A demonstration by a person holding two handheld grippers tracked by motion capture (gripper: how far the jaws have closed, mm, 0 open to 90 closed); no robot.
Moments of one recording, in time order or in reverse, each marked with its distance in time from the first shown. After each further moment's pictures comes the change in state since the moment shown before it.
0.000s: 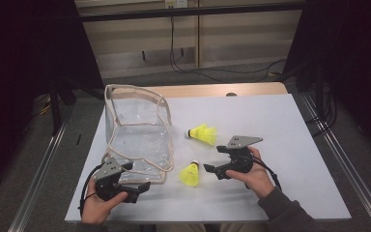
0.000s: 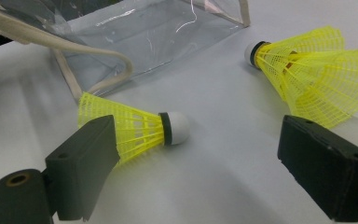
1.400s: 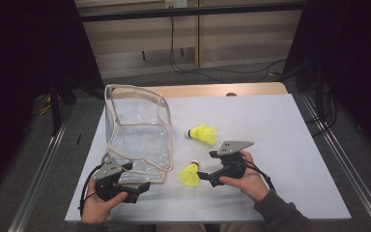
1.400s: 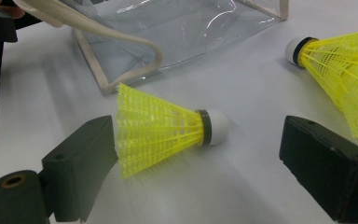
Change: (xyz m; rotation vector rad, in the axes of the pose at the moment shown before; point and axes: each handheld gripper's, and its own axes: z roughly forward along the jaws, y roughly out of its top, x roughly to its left) left arm 0.000 0.000 0.000 0.000 0.001 0.001; right arm 0.020 0.000 0.012 0.037 0.054 -0.048
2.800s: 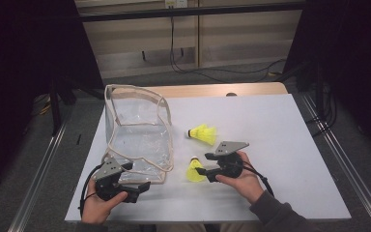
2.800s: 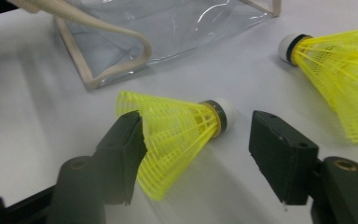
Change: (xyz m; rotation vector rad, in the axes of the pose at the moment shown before) left arm 0.000 0.000 0.000 -0.006 0.001 -0.003; right arm 0.000 0.000 0.006 0.024 -0.060 -0.016
